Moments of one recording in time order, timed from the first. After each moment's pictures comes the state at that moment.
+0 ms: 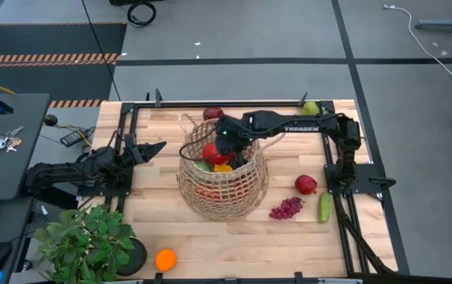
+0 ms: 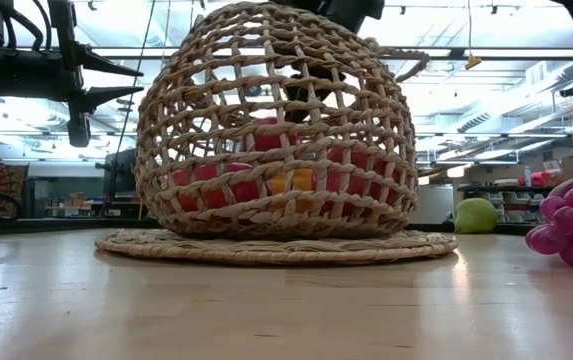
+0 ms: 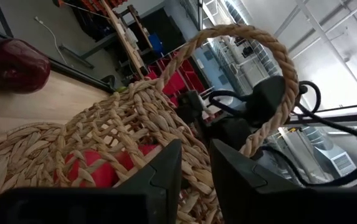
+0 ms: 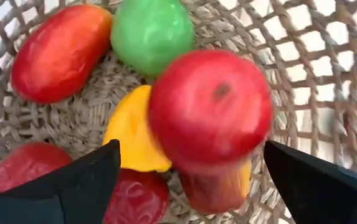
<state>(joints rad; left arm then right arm) 0.08 0.05 0.01 0.21 -0.37 -1.03 -0.14 1.91 1.72 -0.89 -0.08 -0.31</state>
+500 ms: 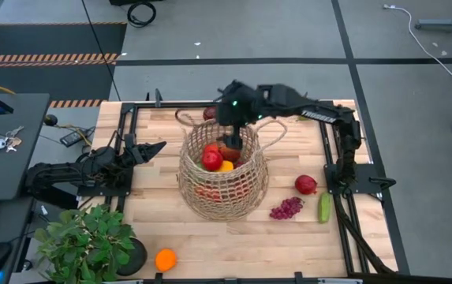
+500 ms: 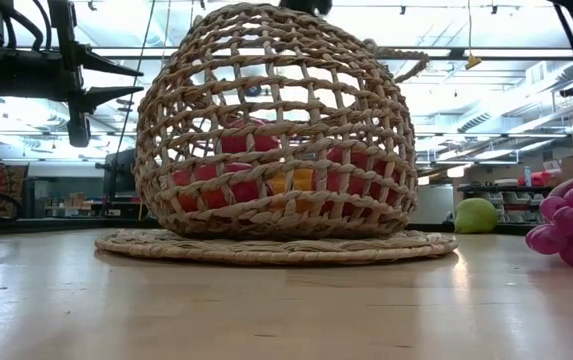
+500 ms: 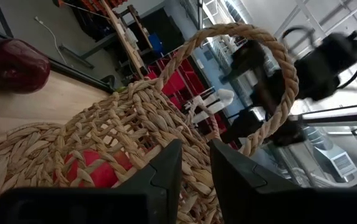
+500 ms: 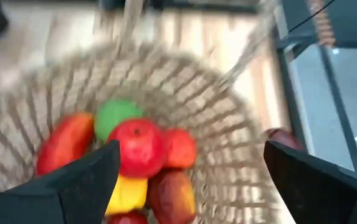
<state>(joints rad) 0.08 0.05 0.01 0.21 -0.37 -1.03 -0.17 1.90 2.15 -1.08 -0.02 -0.16</state>
